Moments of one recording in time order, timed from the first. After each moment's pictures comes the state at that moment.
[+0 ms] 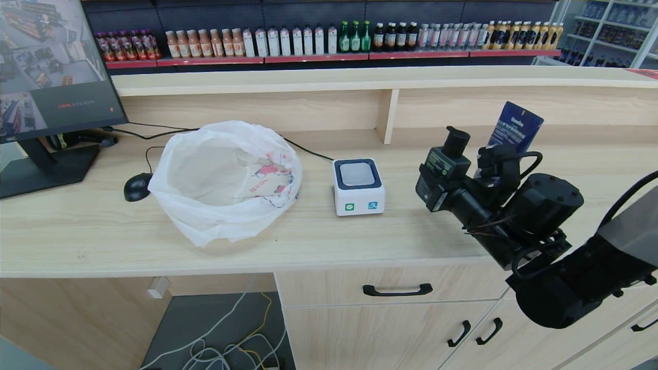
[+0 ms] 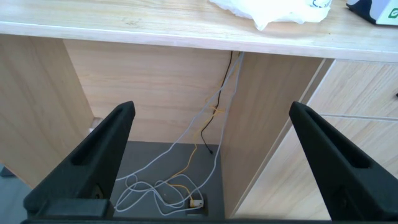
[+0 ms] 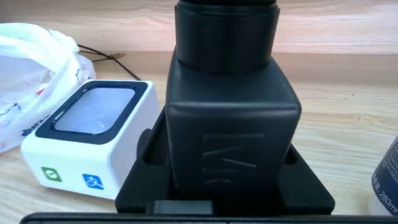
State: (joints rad) left arm 0.00 0.00 0.00 0.00 0.01 -0.01; right arm 0.38 2.02 -0.73 -1.55 -0.06 0.00
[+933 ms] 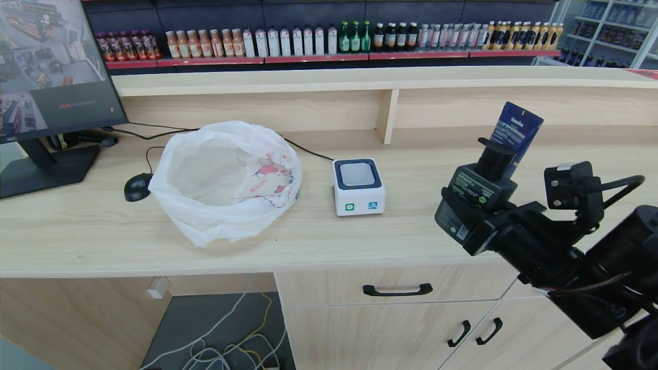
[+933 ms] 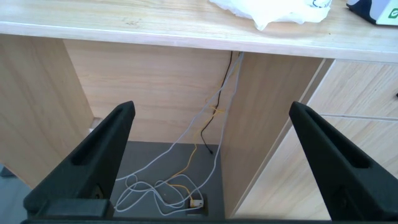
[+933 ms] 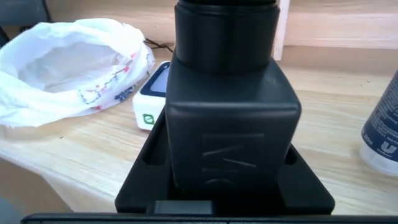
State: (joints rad) left arm 0.00 0.00 0.00 0.00 0.01 -0.01; right arm 0.50 1.69 -0.35 -1.57 -0.05 0.00
